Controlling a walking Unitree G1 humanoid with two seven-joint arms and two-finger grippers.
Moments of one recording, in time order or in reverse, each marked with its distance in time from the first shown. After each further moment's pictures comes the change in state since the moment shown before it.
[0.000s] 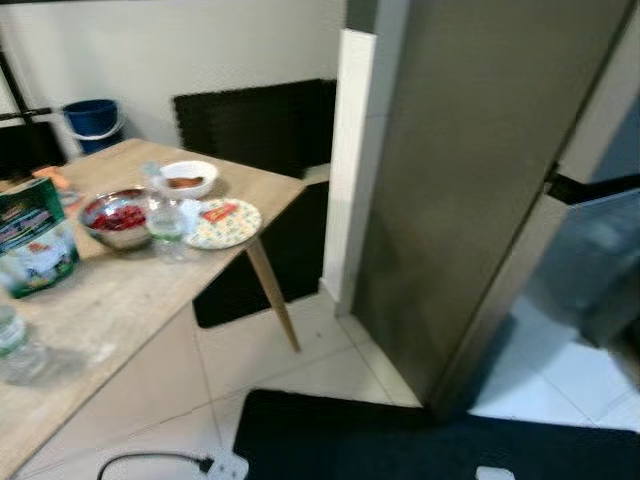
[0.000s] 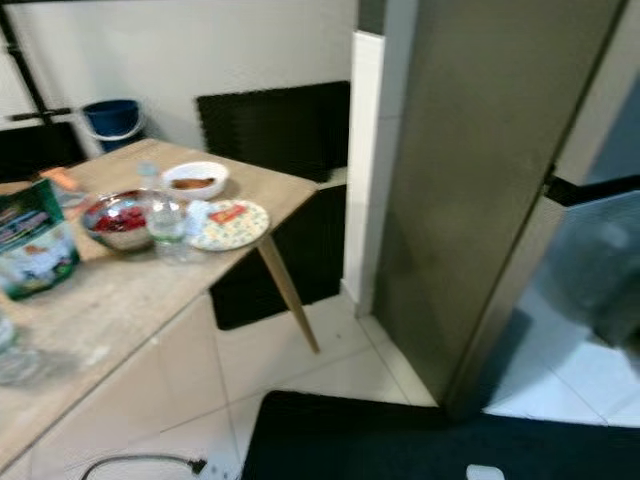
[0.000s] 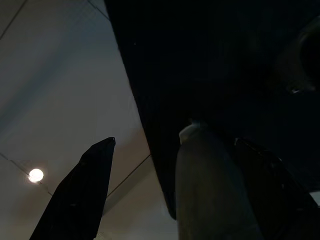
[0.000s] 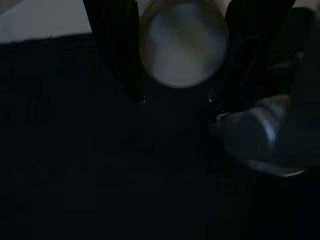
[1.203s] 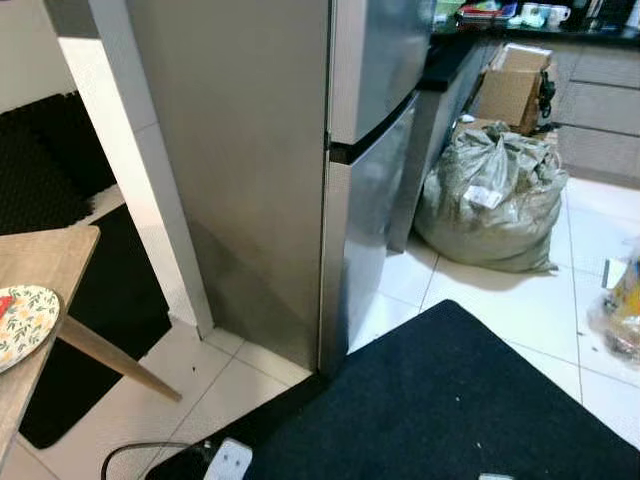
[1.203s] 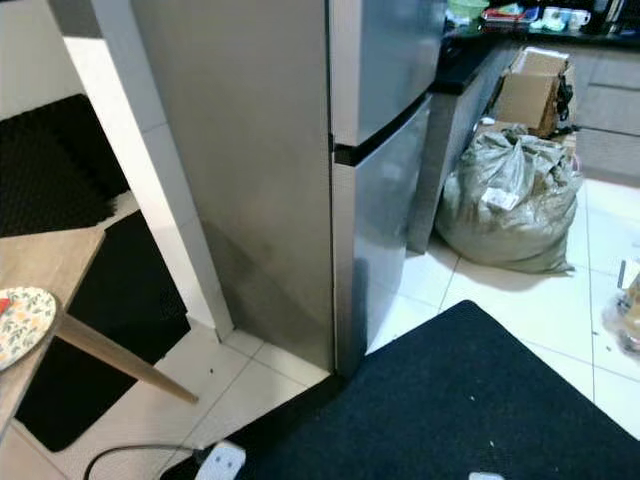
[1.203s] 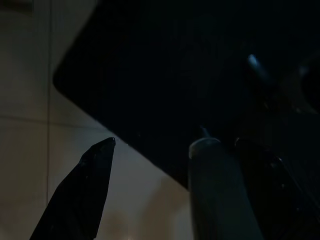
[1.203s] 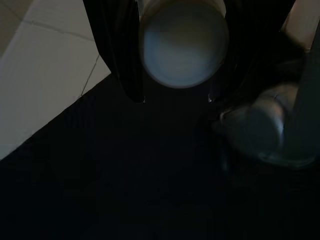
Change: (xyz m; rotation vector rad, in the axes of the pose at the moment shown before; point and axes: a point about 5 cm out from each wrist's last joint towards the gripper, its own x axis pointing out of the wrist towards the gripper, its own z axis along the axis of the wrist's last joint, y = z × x) left arm 0.001 0.000 0.007 -0.003 -0.029 0.000; right arm 0.000 0.001 0.006 -0.013 -0.030 -0.002
